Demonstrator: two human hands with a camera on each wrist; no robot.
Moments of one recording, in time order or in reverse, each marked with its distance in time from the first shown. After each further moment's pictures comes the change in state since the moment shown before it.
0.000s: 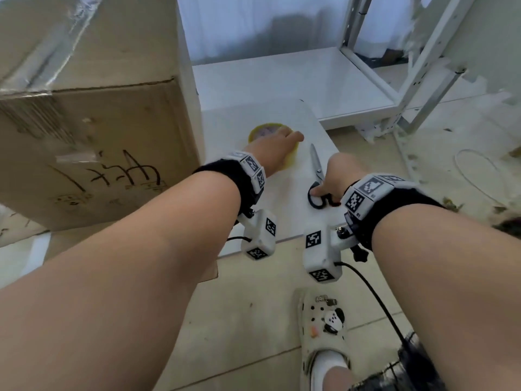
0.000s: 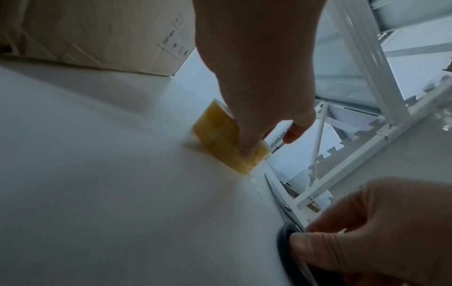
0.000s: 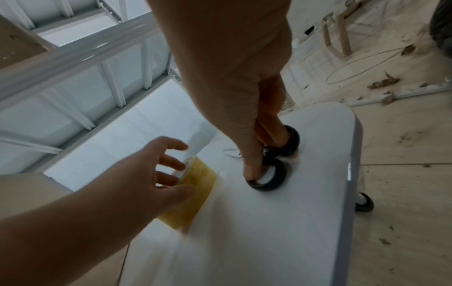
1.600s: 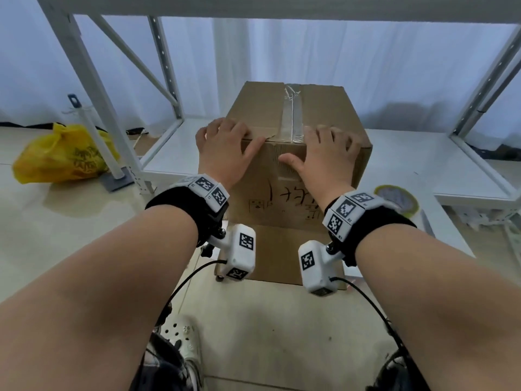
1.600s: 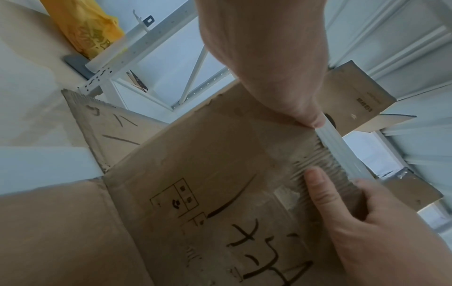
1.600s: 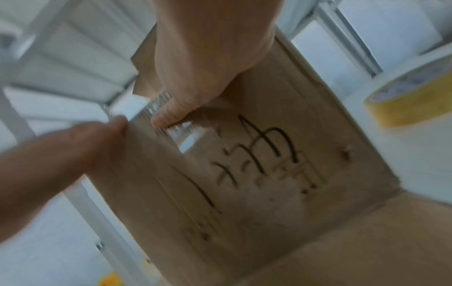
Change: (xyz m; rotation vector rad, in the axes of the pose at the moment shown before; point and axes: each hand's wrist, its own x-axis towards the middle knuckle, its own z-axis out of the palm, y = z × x) left_hand -0.291 -0.146 -0.115 0.099 0.800 -0.689; right_hand -0.103 -0.264 -0.061 0.075 0.776 -0.533
